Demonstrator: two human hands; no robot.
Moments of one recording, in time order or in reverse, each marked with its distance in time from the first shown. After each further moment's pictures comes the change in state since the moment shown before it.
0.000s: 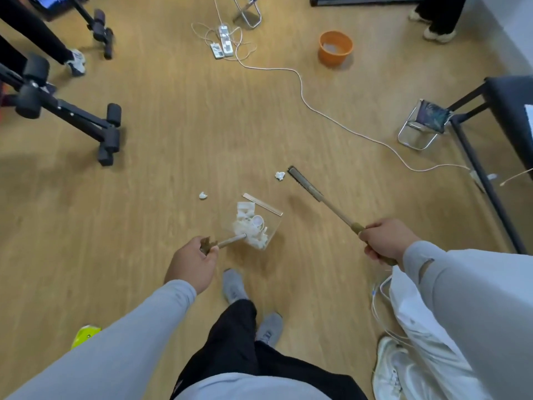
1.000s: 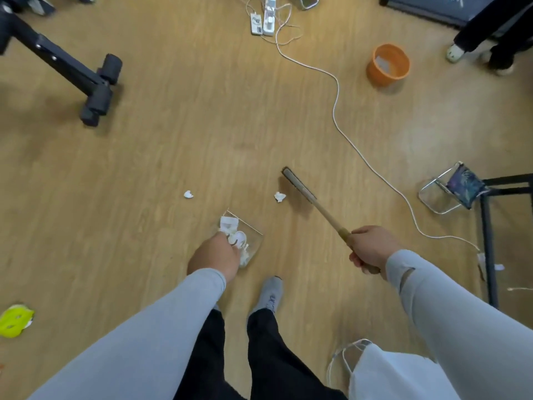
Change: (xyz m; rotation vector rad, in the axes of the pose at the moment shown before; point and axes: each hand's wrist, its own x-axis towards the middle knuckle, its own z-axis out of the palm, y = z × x) left_hand 0.209 0.156 0.069 0.071 -0.136 -0.272; right_hand 0.207 -0.220 -0.048 -0.243 -0.108 -0.051
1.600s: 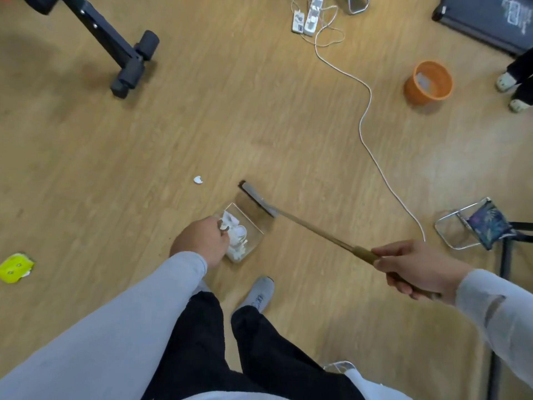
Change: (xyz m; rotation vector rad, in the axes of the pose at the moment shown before) left_hand 0.008 0.007 0.006 0.025 0.096 -0.012; right_hand 0.018 0.019 -0.087 -0.205 -0.246 -0.152
